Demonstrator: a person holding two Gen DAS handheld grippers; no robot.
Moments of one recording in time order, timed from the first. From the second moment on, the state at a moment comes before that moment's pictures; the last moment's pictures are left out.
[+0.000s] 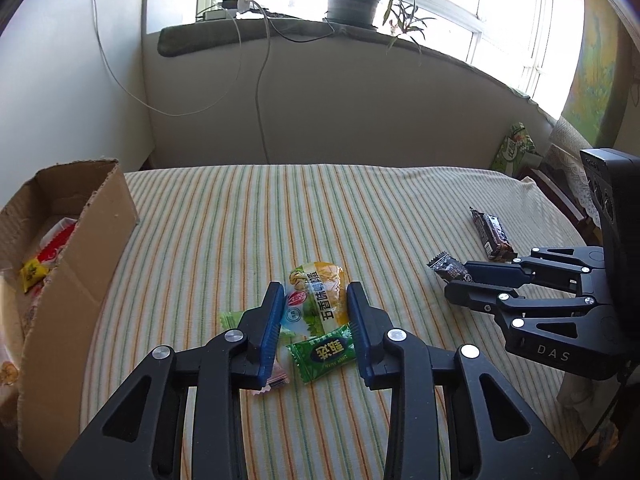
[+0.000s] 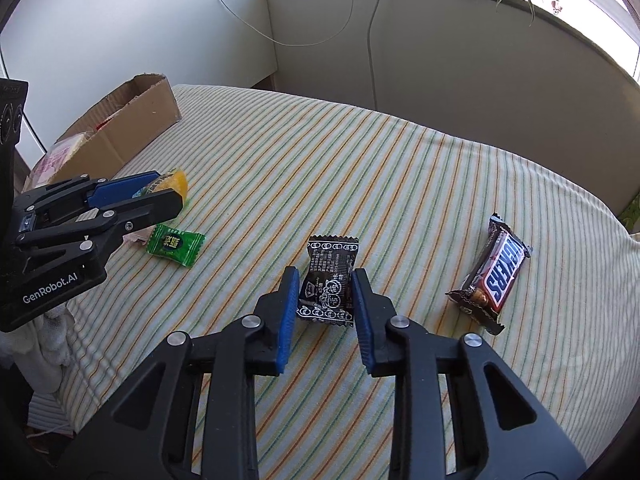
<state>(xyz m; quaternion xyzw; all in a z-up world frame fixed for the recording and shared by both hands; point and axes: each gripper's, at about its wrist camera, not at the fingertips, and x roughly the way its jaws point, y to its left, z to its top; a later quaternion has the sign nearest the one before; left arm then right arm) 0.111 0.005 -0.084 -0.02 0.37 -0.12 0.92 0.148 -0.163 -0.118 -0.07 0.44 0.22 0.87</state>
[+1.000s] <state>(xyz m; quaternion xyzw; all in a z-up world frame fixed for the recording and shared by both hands) 0.068 0.135 -0.030 -0.06 0.31 0.01 0.95 0.165 -0.040 -0.052 -0.10 0.38 0.30 0.87</state>
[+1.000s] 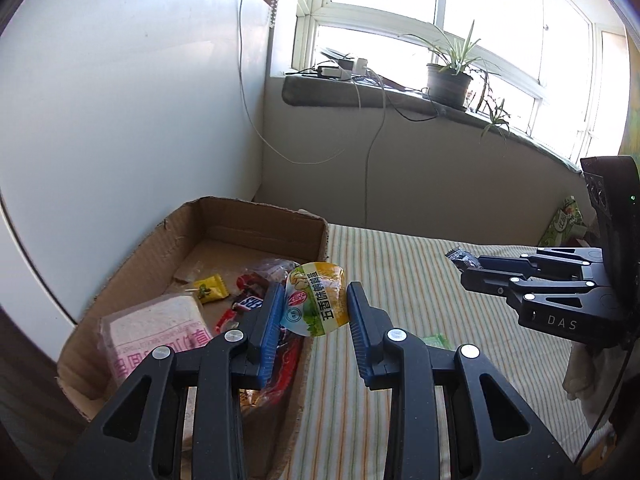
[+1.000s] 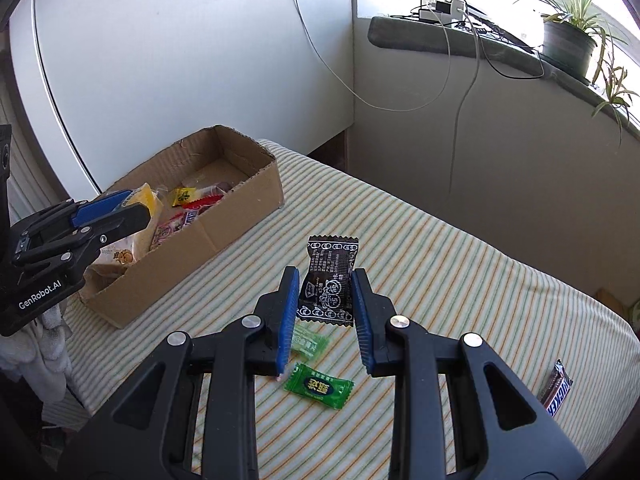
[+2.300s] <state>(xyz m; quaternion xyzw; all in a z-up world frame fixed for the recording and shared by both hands) 0.095 0.188 -0.036 -0.06 0.32 0.06 0.94 0.216 0.103 -0.057 -0.11 0.39 0.40 0.82</state>
